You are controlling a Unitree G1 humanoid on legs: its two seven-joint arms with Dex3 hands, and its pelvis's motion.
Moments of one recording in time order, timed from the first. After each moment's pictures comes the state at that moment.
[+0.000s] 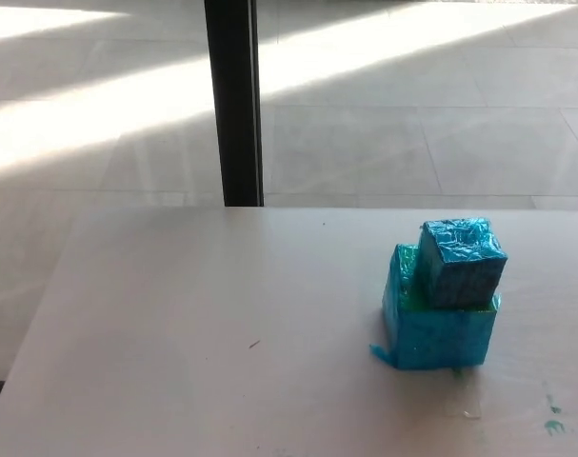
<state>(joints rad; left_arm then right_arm) -0.18 0.65 0.38 1.15 -0.07 0.12 -0.30 -0.01 -0.63 -0.19 1.06 -0.04 -0.10 0.20</state>
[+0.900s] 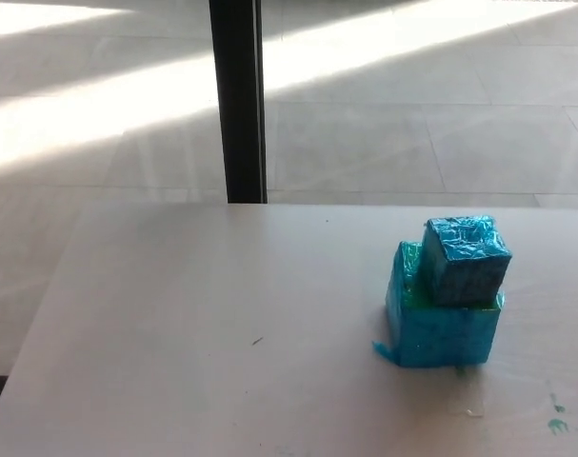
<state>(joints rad) -0.89 0.85 0.11 0.99 -0.04 0.24 -0.42 -0.02 -0.63 -0.19 1.10 -0.03 -0.14 0.22</state>
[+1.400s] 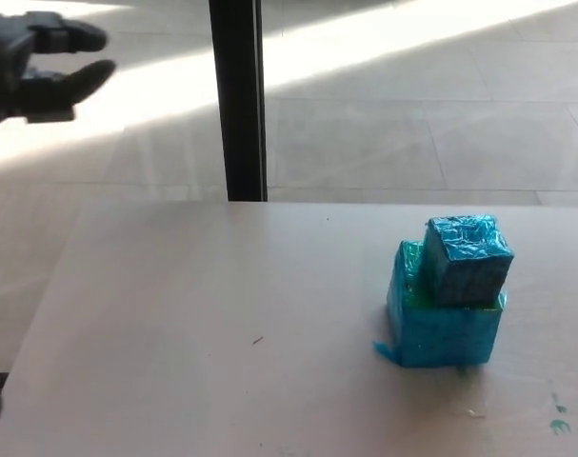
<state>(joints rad) -1.19 0.62 -0.14 0.85 0.05 0.26 -0.47 -0.03 -0.63 -0.19 1.09 -0.03 -0.15 0.22</state>
